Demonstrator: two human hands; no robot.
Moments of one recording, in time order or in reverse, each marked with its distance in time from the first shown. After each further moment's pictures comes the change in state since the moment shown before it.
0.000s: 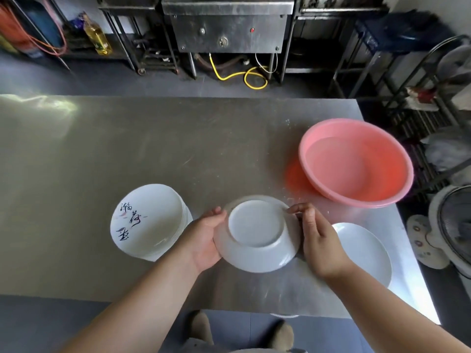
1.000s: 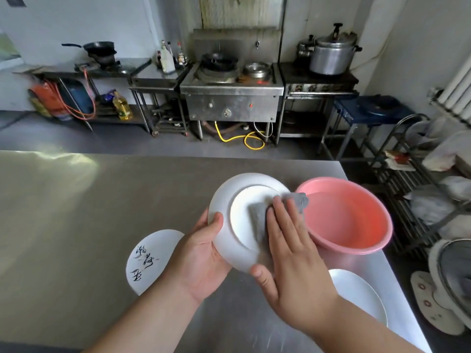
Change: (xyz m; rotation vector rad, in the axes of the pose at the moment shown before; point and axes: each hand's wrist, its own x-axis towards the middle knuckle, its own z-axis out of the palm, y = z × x) left_hand -0.129 0.051 0.050 -0.070 -0.610 0.423; right_hand -0.046 -0.152 0.019 -0.930 0.057 -0.746
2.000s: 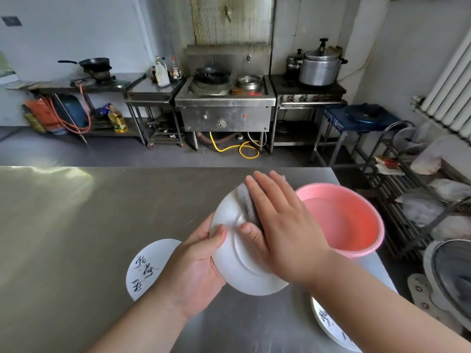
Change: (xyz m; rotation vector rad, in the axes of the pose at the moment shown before) left_hand -0.028 0.017 0.018 0.204 -0.164 -0.006; right_hand 0.058 -0.004 -0.040 -0.051 0.053 -0.069
